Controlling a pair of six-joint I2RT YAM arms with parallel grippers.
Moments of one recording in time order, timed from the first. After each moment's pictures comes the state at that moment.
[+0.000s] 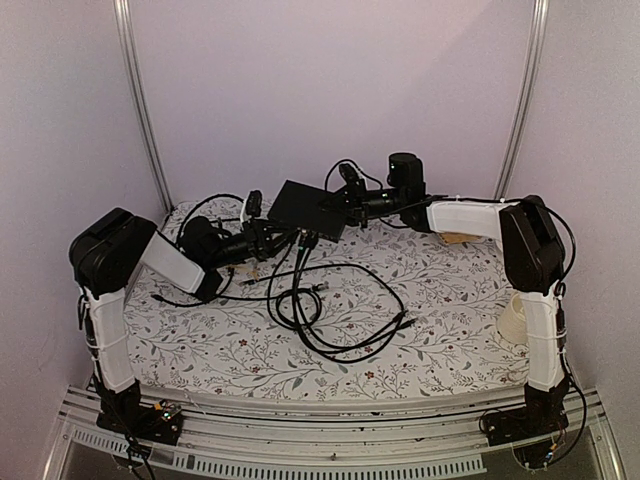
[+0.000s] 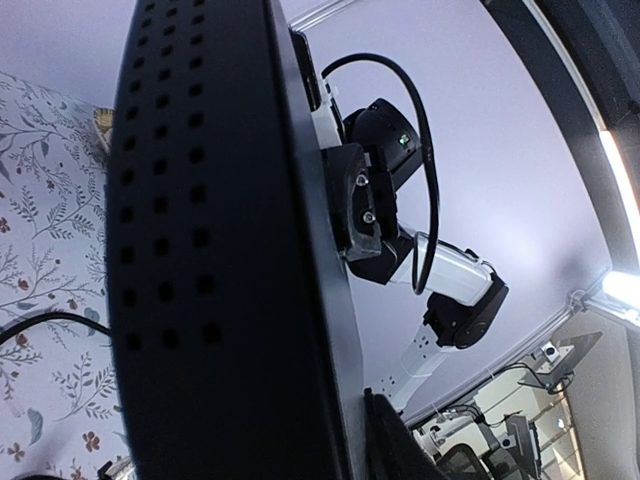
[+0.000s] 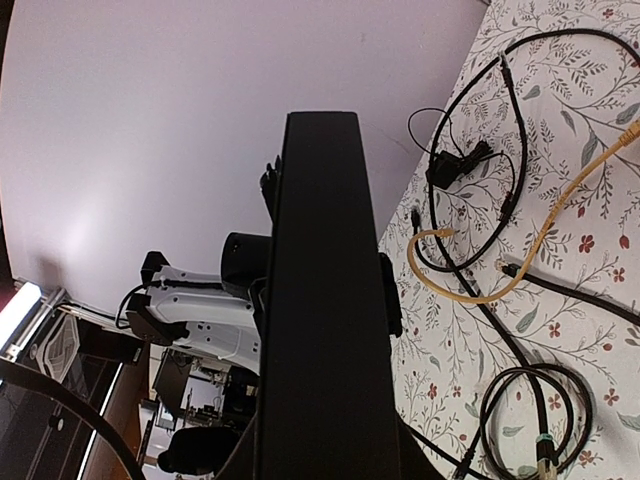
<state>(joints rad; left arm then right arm) -0.45 2.03 0.88 1.45 0.83 -1.23 0.55 2.20 1.71 0.34 -1.08 1.04</state>
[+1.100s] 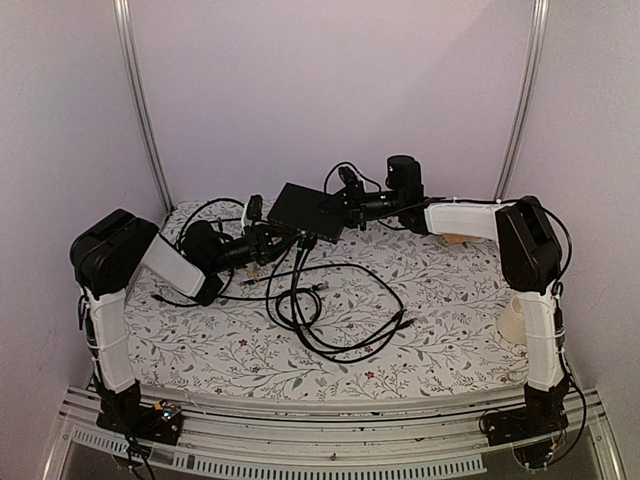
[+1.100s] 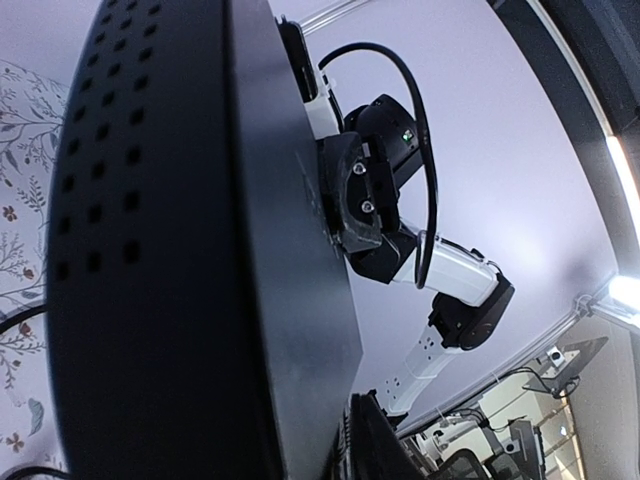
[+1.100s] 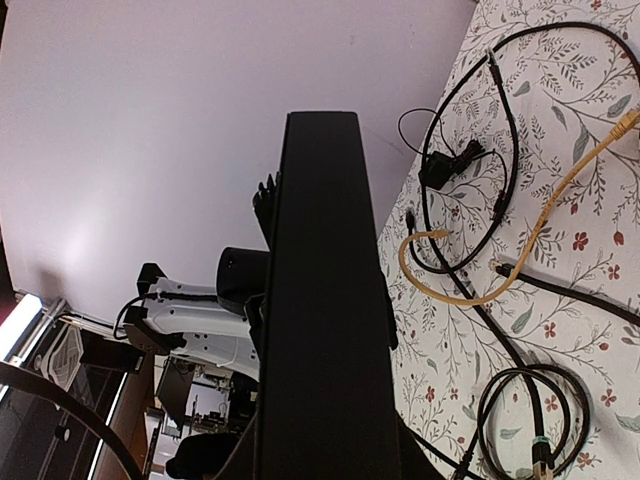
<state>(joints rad) -0.46 2.03 0.86 1.45 0.80 -1.22 0.55 2.22 1.71 0.35 -1.06 1.06</state>
